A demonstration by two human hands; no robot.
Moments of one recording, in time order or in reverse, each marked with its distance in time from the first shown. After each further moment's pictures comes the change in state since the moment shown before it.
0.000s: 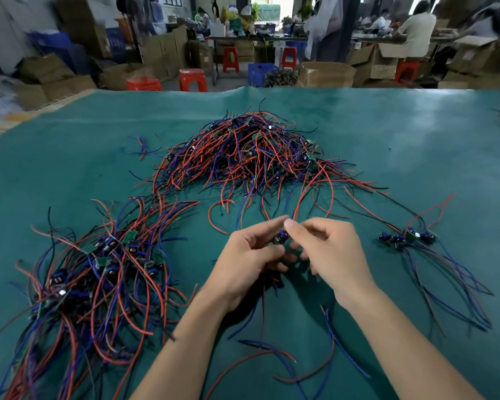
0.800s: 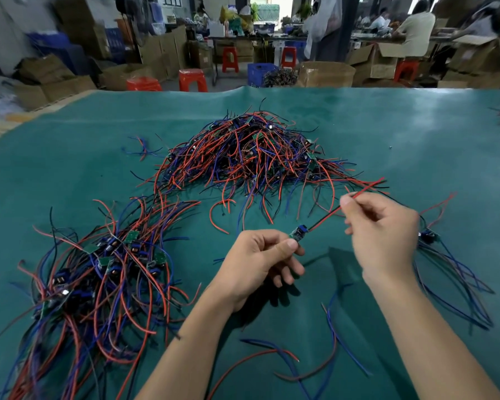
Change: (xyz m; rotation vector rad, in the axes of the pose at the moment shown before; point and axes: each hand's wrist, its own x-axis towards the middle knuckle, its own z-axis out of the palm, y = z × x) left_hand -0.004 0.002 0.001 0.144 -0.091 -0.032; right_hand 0.025 0.010 -0.037 0.025 0.464 -0.249
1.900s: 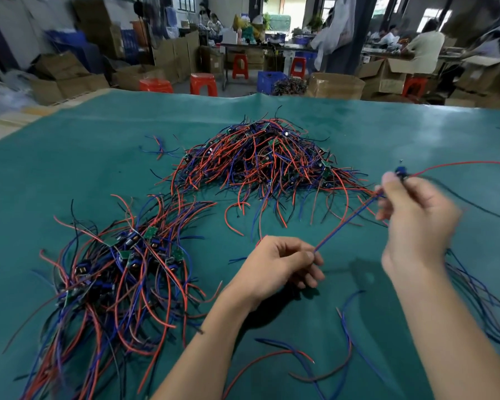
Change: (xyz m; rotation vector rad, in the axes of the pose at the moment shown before) left_hand -0.006 0.009 0.005 0.083 -0.081 -0.009; right_hand 0.017 -0.039 0.000 0.405 0.122 0.137
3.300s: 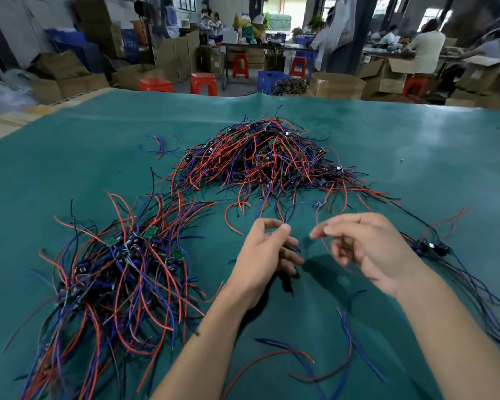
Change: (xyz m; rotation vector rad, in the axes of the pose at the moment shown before) left_hand 0.015 -0.009 -0.006 -0.262 0.358 -0.003; right_hand -0.012 0.014 -0.004 -0.190 -0.752 0.467
